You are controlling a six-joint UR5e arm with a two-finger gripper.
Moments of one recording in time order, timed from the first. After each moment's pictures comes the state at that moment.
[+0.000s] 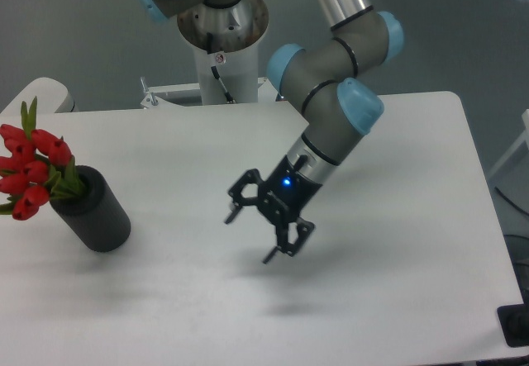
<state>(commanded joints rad) 2.58 -2.01 -1.65 -0.89 1.03 1.33</state>
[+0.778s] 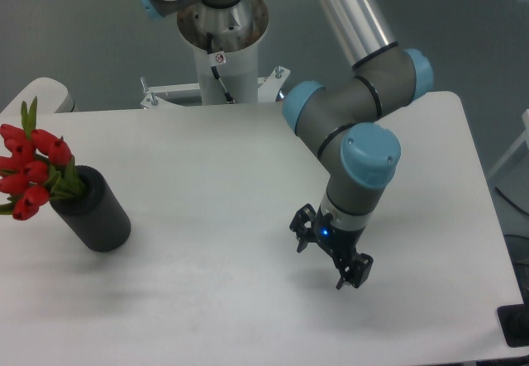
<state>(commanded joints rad) 2.52 -2.18 -1.36 -1.11 1.46 1.36</state>
